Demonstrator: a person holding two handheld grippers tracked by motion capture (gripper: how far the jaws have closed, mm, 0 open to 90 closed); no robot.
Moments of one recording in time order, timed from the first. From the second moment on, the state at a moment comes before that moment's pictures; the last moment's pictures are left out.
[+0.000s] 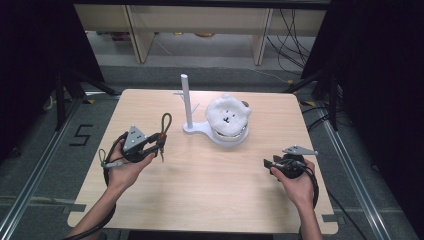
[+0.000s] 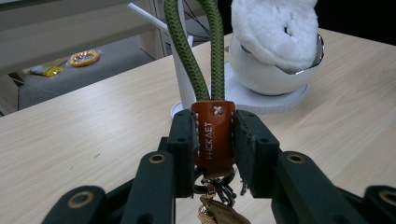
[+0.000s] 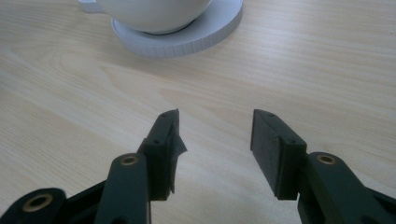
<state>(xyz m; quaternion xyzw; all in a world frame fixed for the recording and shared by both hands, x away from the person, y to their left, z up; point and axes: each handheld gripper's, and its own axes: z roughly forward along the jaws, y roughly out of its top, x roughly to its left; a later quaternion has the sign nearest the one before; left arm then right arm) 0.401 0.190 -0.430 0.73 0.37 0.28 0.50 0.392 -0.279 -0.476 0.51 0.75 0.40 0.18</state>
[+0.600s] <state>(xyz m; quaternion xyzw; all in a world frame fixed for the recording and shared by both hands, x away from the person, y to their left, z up) 0.411 0.182 -0.426 0.72 0.34 0.31 0.53 0.388 -0.276 -0.480 0.51 0.73 0.41 0.18</state>
